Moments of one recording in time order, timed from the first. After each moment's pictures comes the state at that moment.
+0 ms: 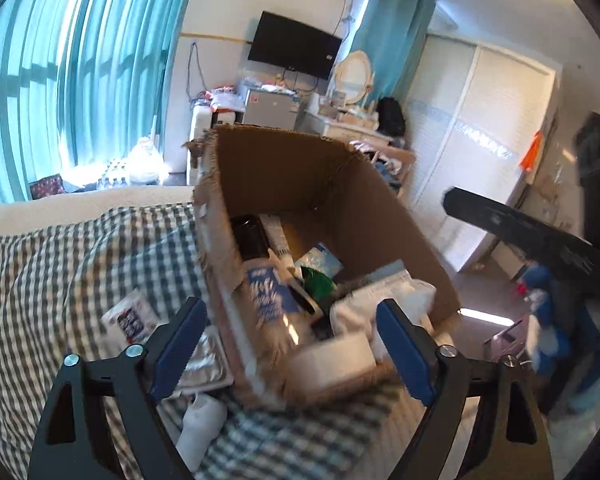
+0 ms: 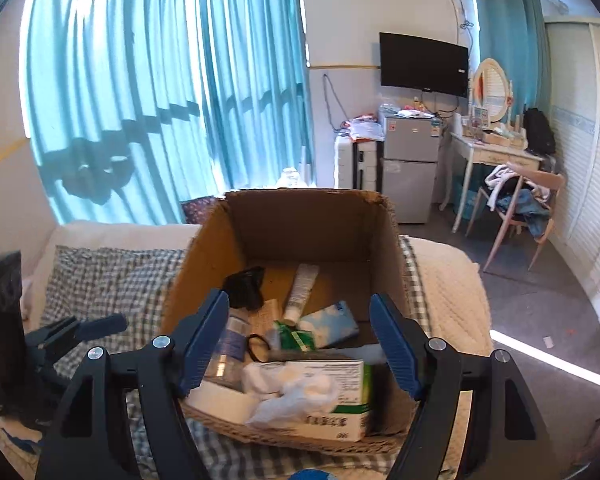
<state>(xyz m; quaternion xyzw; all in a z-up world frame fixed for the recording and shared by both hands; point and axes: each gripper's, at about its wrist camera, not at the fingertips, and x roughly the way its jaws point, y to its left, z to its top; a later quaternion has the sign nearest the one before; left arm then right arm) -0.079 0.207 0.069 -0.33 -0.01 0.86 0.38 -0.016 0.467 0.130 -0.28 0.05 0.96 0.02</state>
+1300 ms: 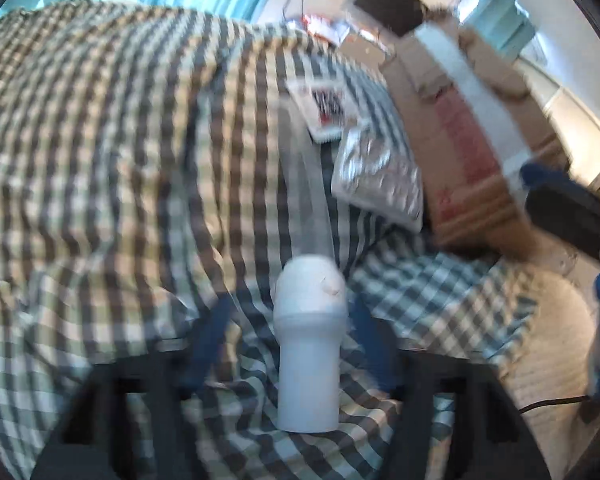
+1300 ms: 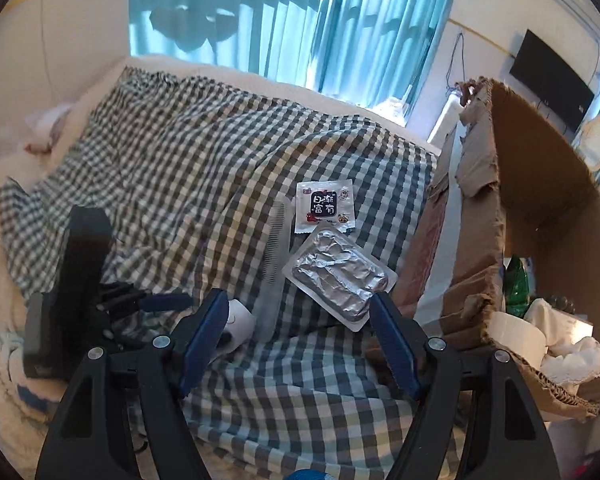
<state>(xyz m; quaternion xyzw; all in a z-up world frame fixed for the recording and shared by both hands) -0.099 0.064 -0.138 -0.49 -0.10 0.82 0.29 -0.051 0.244 -0.009 -0.42 -0.14 0.89 -0.09</state>
